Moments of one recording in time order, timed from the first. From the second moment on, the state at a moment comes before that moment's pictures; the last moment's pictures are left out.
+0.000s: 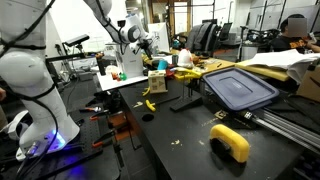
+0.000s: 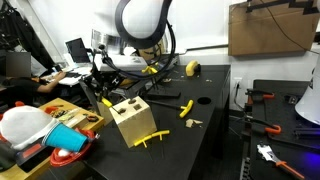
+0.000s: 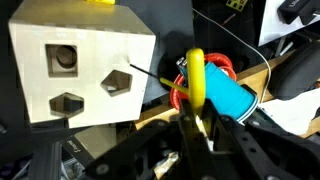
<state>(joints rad) 0.21 0.35 0.26 -2.02 -0.11 2.88 0.83</state>
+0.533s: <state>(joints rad) 0.31 0.20 0.15 -2.09 -0.28 2.78 1.06</state>
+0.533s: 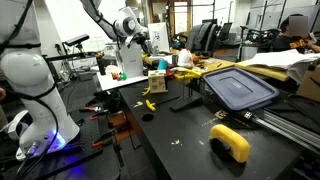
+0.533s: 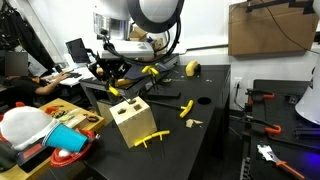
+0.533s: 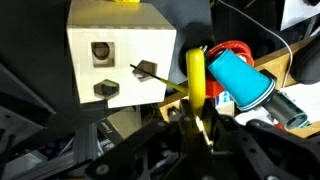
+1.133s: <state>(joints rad) 0.30 0.19 0.10 -2.10 -0.32 2.75 1.09</state>
